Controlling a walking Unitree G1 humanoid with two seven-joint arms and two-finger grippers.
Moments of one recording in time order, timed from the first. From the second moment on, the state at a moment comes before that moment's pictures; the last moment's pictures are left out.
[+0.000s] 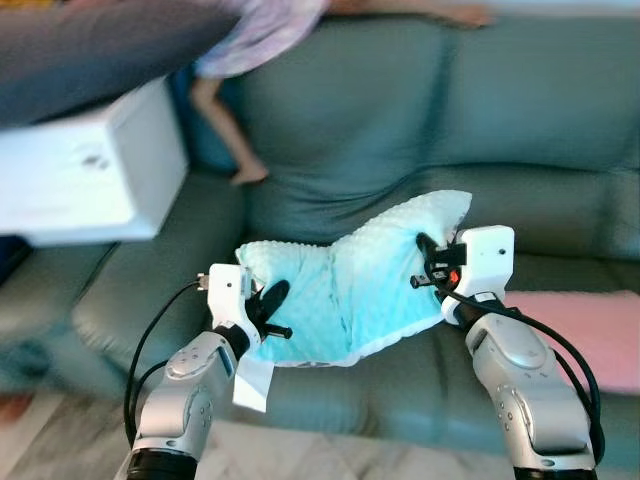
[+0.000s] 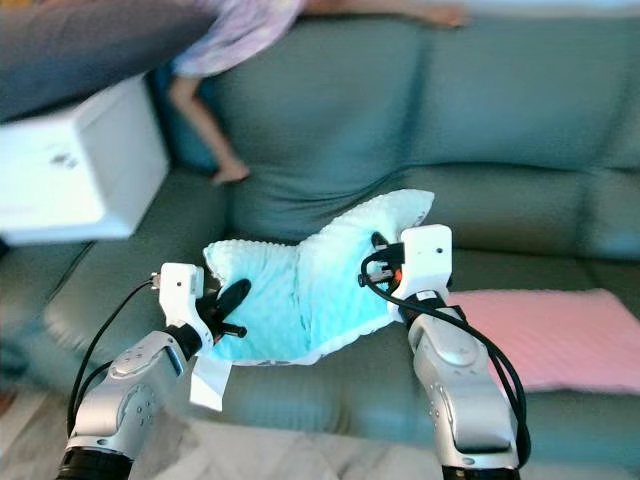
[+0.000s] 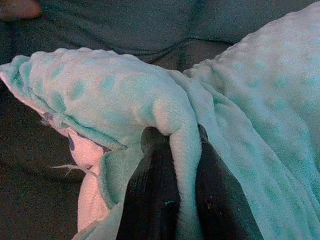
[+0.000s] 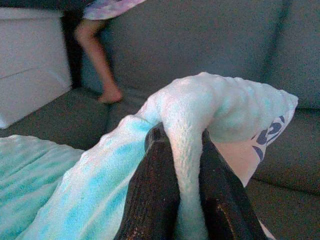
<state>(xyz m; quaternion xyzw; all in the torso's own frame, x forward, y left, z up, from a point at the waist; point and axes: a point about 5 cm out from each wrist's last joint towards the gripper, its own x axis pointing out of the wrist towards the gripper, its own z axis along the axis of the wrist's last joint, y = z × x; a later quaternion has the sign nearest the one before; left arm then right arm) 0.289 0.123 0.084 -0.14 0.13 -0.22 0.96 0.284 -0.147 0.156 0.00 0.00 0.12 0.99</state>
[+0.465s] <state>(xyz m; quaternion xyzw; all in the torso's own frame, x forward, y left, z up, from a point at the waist) 0.286 0.123 0.080 -0.13 0.13 -0.22 0.96 0.284 -0.143 0.155 0.00 0.00 0.11 0.99</state>
